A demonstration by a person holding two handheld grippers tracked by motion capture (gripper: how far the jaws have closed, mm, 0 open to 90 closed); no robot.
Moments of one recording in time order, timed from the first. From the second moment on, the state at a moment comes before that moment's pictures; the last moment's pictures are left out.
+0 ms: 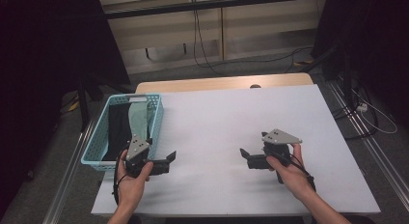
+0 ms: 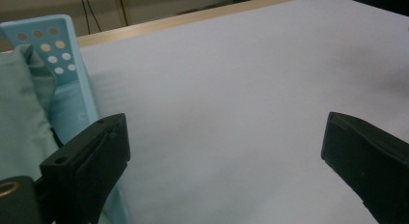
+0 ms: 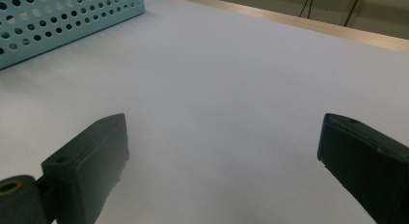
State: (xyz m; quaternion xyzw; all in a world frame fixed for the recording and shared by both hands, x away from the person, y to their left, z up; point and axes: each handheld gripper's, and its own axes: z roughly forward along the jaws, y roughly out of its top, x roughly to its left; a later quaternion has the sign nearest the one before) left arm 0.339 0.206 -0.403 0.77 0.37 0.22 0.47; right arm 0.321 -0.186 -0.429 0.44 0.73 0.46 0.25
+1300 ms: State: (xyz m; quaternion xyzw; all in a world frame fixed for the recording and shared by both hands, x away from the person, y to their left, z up) left arm 0.332 0.201 -0.418 0.77 0.37 0.22 0.47; right arm 0.268 -0.248 -0.445 0.49 0.69 0.45 0.29
